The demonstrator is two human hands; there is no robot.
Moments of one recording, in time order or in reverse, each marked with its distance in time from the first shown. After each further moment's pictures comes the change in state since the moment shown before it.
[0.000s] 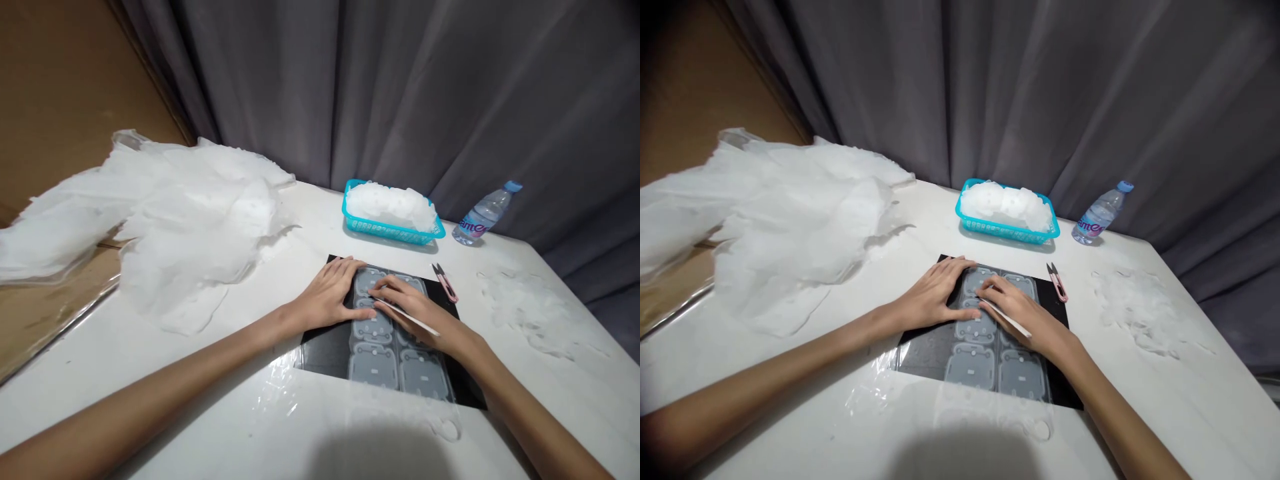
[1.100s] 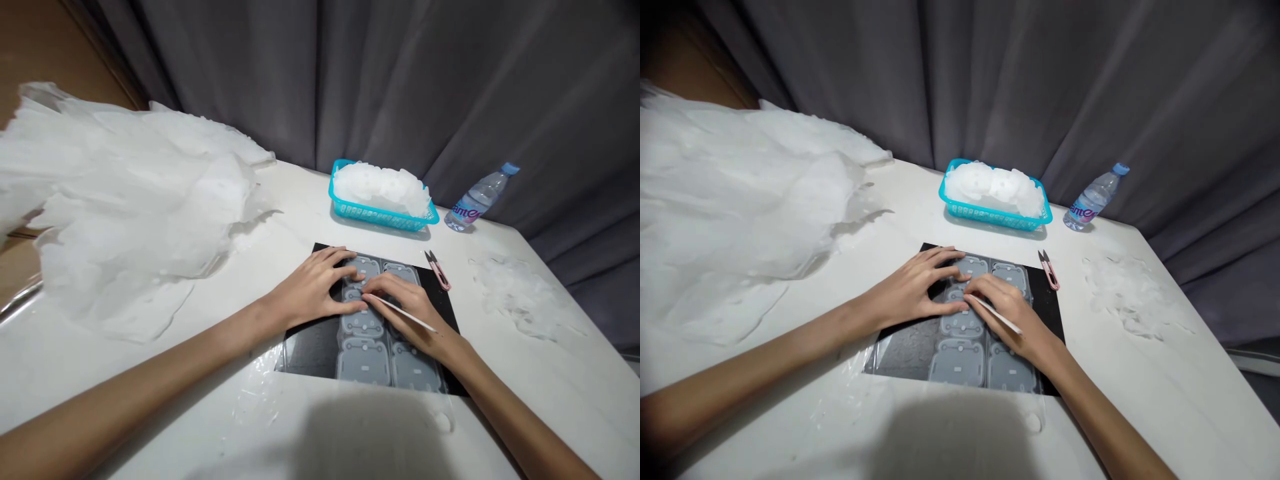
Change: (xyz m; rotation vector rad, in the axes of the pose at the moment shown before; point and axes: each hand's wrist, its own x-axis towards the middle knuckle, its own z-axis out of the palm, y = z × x) left_hand 0.004 -0.001 -0.005 -0.072 -0.002 0.067; right_hand -0.005 -0.009 0.017 0.152 0.231 0.056
